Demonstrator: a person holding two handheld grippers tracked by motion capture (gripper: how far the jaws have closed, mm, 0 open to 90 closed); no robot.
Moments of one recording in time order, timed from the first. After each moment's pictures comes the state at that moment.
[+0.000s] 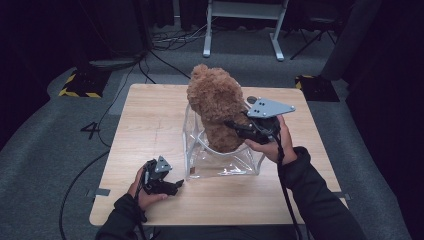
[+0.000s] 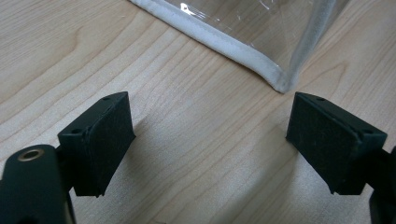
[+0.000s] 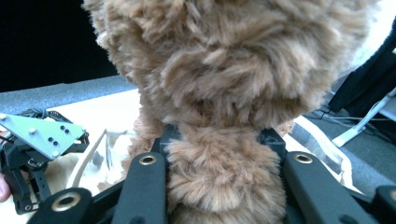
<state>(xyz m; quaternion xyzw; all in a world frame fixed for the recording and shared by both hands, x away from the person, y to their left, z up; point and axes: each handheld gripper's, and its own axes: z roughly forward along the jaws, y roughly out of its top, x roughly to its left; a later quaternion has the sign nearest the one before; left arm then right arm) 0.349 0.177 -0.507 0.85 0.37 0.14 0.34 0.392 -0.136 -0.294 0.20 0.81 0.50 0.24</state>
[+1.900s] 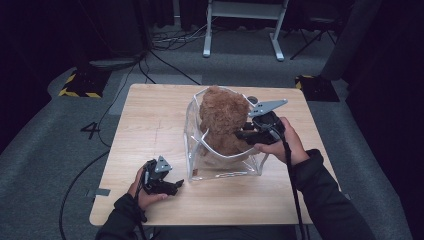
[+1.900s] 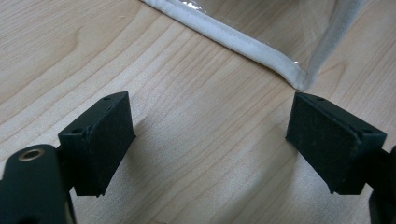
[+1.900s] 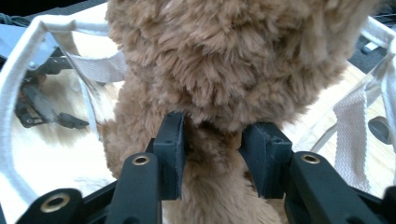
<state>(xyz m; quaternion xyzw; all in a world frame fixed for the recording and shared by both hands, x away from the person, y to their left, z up) 0.349 0.177 -0.507 0.85 0.37 0.14 0.34 0.414 -0.156 -0.317 0.26 0.88 0.36 0.15</state>
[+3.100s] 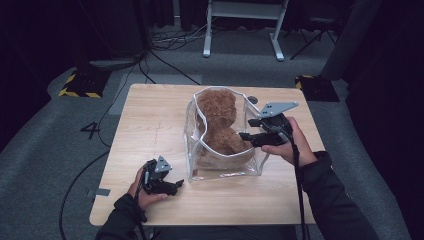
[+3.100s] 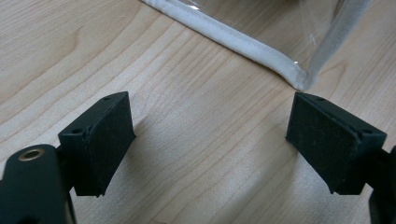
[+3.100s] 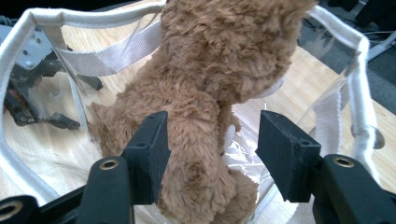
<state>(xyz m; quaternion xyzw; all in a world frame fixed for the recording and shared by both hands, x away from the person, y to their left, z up) 0.349 0.177 -0.507 0.85 0.37 0.14 0.34 0.410 -0.176 -0.316 0.25 0.87 0.39 0.17</state>
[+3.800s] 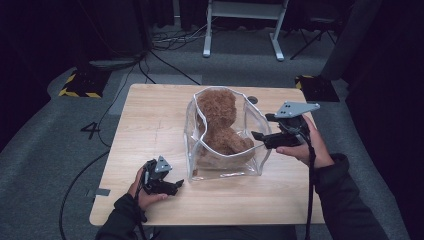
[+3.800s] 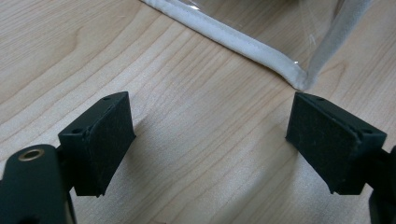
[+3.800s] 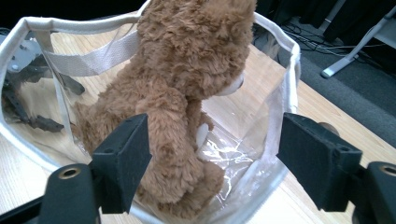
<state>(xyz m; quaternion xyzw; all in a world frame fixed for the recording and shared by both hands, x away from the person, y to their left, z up) 0.349 0.177 -0.507 0.85 0.37 0.14 0.34 0.399 -0.208 -0.303 0.26 0.85 0.40 0.22</state>
